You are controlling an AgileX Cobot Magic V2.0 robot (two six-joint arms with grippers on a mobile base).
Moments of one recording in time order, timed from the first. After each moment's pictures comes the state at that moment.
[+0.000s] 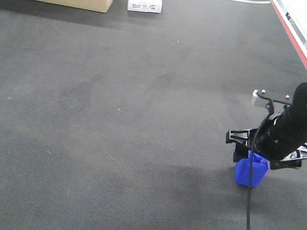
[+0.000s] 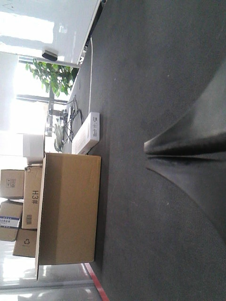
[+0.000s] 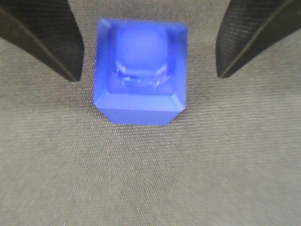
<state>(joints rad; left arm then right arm) -0.03 -0.01 0.03 0.05 0.00 -0.15 0.14 1.75 -1.18 -0.01 0.82 0.22</state>
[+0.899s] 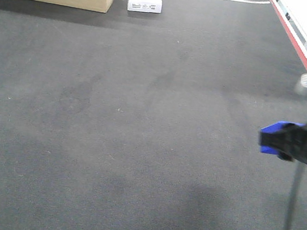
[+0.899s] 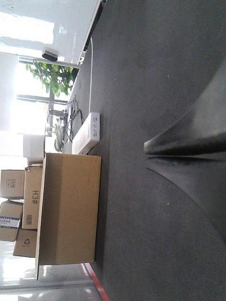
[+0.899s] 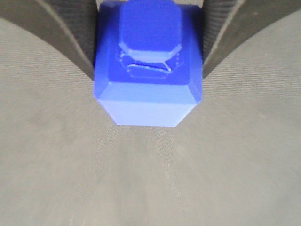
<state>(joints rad) -0.03 -0.01 0.03 0.05 0.00 -0.15 0.14 1.15 -0.83 -0.06 0.54 0.12</state>
